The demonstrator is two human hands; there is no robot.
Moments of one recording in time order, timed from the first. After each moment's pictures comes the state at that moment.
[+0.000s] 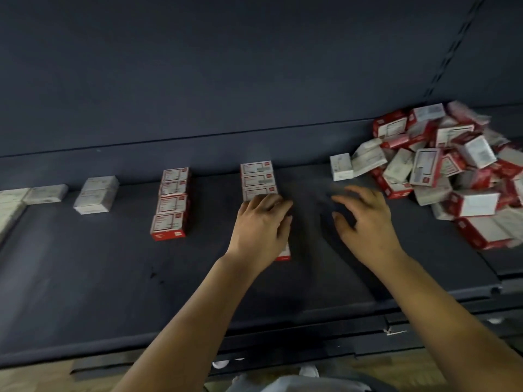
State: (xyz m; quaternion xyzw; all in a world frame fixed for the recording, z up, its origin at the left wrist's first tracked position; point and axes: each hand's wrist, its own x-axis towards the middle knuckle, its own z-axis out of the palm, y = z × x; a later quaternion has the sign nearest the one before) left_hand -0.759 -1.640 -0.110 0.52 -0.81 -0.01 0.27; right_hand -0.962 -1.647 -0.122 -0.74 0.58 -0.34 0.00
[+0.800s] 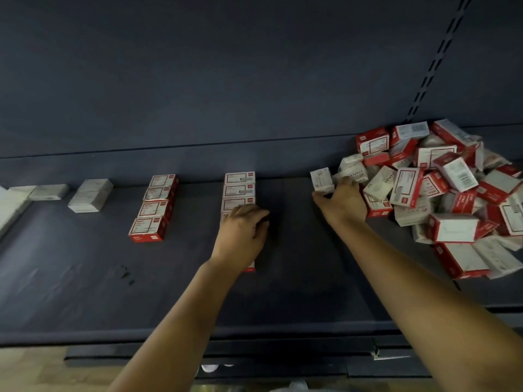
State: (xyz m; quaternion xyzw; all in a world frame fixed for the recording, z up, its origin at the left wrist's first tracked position) left_hand -0.793 -1.652 -0.117 0.61 -0.73 -0.08 0.29; right_hand -0.984 -1.738 -0.124 -0.60 0.74 -0.26 0.15
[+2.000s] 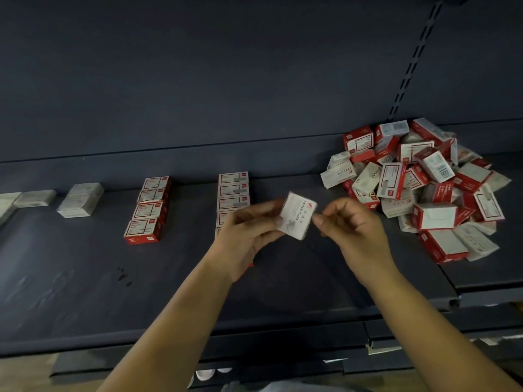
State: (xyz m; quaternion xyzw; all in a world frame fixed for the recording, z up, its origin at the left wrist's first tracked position) left_hand -0.811 -1.616 -0.063 0.39 -0.43 -0.66 0.48; right_hand -0.987 -1.614 -0.075 -0.58 0.44 -0.54 0.42
